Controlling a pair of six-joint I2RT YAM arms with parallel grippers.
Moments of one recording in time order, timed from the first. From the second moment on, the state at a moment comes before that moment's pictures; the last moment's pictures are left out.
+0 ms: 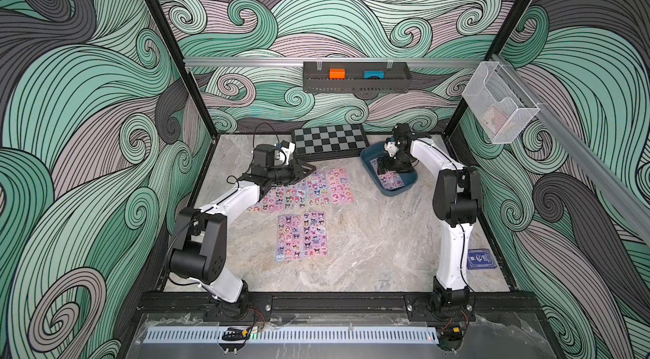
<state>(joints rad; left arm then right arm) -0.22 1.58 0.99 0.05 0.78 -0.70 0.11 2.21 1.89 -1.04 -0.06 0.02</state>
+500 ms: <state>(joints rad) -0.22 1.60 0.99 0.06 0.81 -0.71 0.11 2.40 2.07 -1.11 -0.04 -0.02</state>
